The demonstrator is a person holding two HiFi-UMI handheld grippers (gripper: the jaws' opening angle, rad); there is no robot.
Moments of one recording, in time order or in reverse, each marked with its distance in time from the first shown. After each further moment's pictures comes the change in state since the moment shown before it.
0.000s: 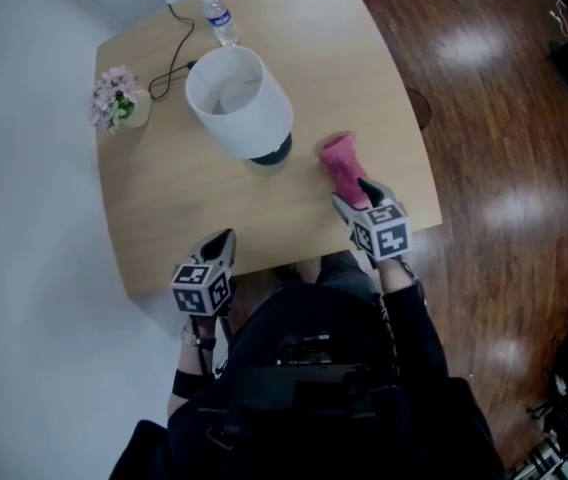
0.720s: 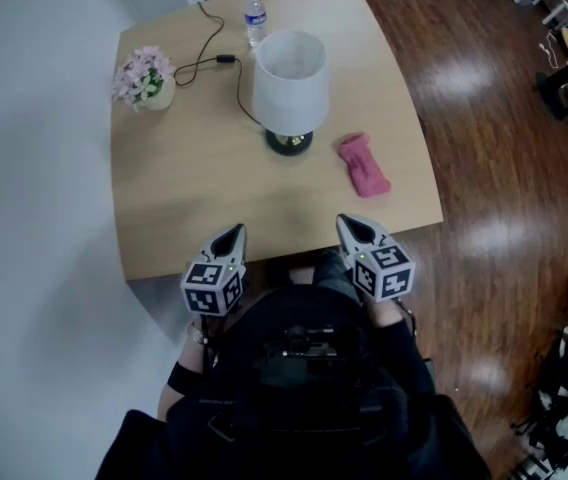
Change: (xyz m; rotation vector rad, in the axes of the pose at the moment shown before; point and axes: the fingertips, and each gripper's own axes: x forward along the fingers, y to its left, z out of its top) left arm -0.056 0.005 -0.015 0.011 -0.175 -0.033; right arm -0.064 0.128 -0.017 0.030 -0.161 0.054
